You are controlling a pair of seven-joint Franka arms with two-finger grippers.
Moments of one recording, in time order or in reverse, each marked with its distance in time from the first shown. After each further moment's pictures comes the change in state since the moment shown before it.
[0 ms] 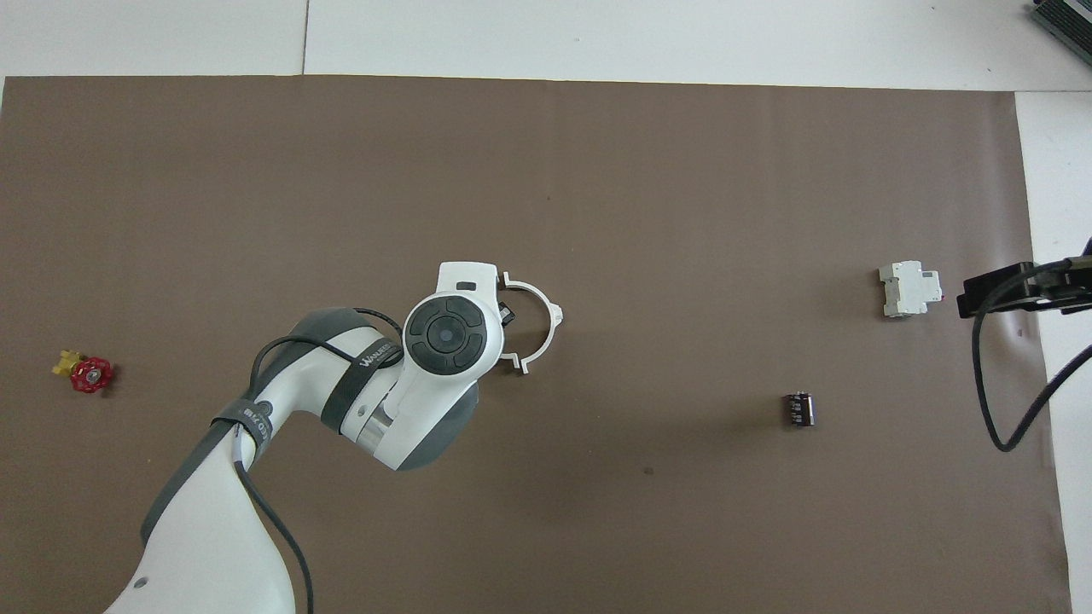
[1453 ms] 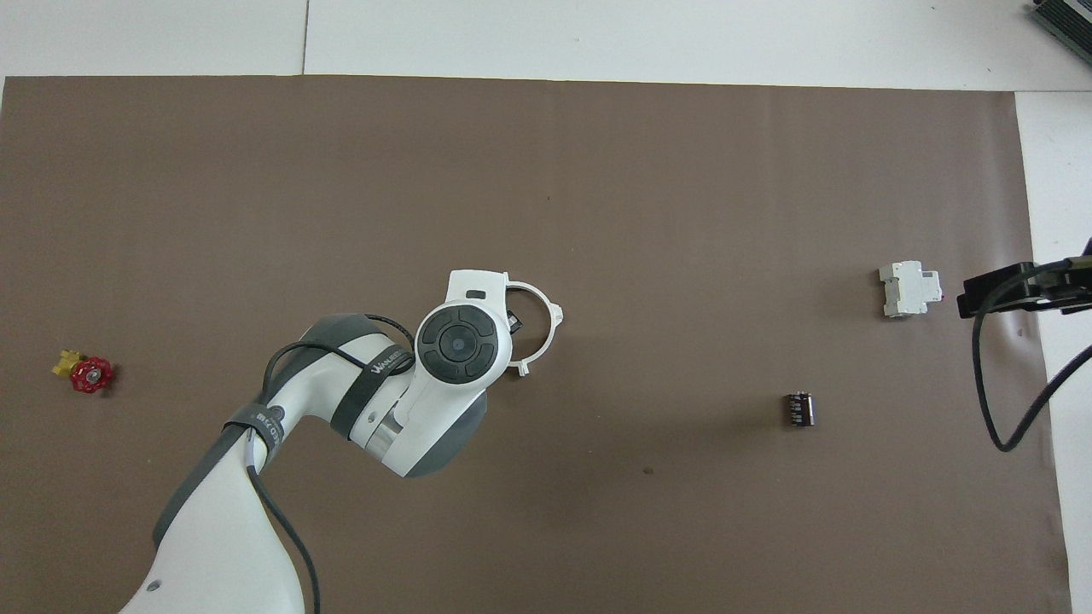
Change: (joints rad) left arm -0.016 0.002 -0.003 -0.008 0.002 0.002 0.001; right arm 0.000 0.000 0.000 0.000 0.000 0.000 0.000
